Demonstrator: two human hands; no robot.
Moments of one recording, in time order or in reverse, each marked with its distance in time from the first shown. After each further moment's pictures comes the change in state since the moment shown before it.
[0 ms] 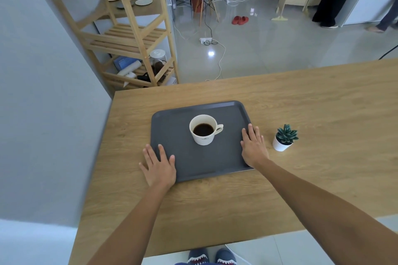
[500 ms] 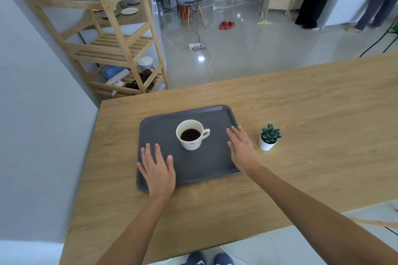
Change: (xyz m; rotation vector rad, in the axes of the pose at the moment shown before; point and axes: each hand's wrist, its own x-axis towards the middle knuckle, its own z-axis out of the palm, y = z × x) left_hand -0.027 0.031 -0.005 -0.309 0.385 0.198; right_hand -0.034 -0.008 -0.028 0.310 0.261 -0.221
